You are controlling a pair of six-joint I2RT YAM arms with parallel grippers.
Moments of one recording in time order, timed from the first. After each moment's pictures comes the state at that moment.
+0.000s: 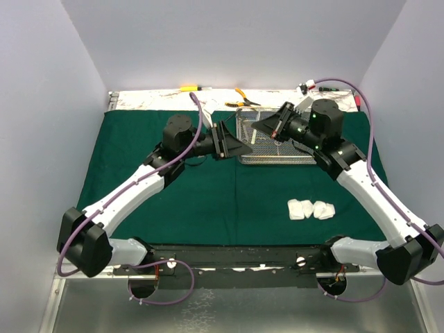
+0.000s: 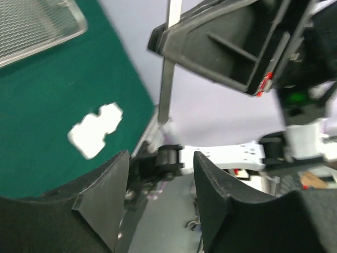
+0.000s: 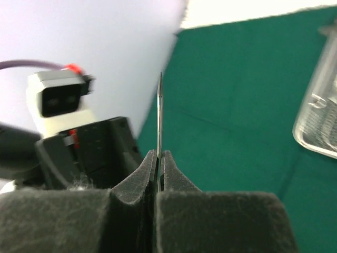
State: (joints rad) left arm -0.60 1.31 1.05 0.27 0.71 -1.05; right arm 0.48 1.20 1.20 -0.11 -0.36 0.81
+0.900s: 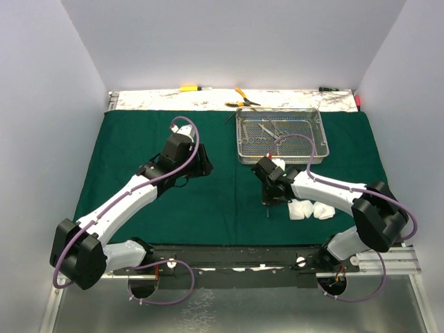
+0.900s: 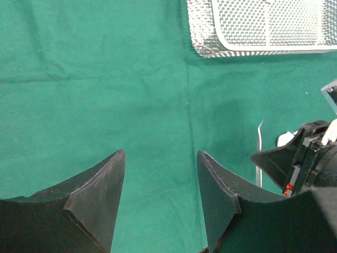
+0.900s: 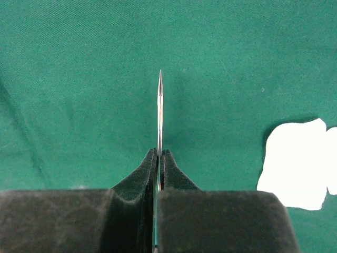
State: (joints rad) left arm -0.56 1.19 0.88 -0.35 0.03 -0.59; right arm 0.77 1.49 0.86 -0.64 0.22 0.77
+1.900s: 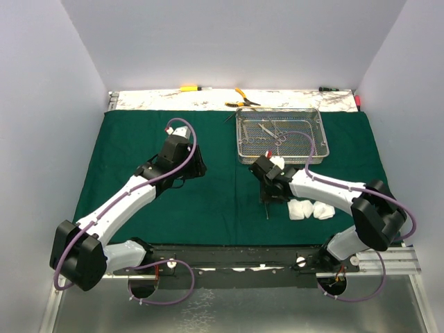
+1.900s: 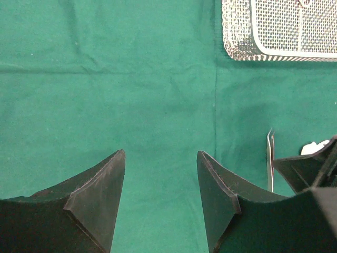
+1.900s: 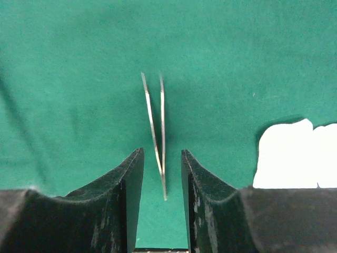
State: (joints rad) left arm -0.53 1.18 0.86 -0.39 -0.05 -0.58; right arm 0.79 1.51 0.87 -0.64 0.28 0.79
